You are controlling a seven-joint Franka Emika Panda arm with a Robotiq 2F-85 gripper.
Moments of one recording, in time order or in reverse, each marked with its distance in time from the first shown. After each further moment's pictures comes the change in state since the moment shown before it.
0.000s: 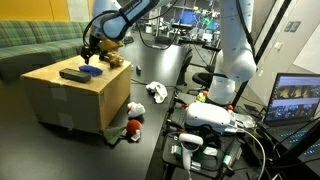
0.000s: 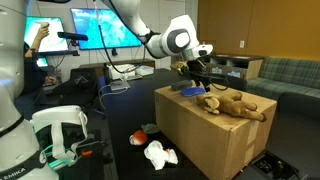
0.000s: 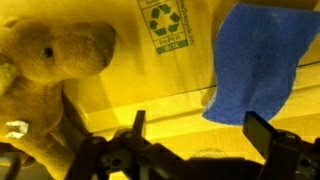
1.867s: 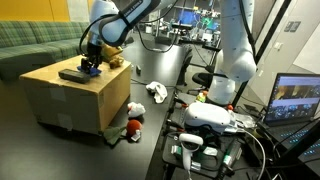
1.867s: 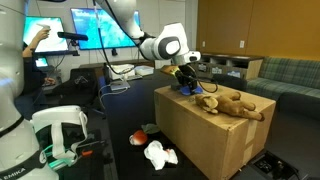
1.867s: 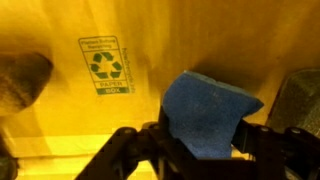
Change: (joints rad) arm -0.001 -0.010 0.090 -0.073 0.098 0.017 -0.231
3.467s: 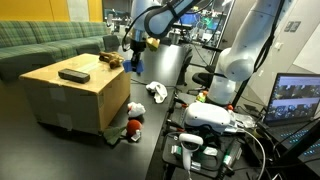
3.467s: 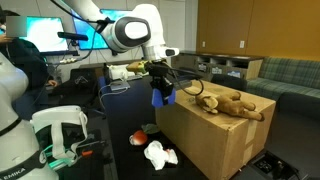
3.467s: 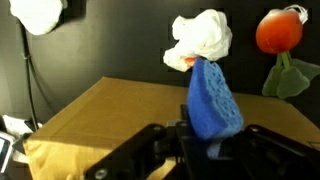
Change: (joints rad) arm -0.116 -0.536 -0.005 -0.548 -0.071 -0.181 -0.238
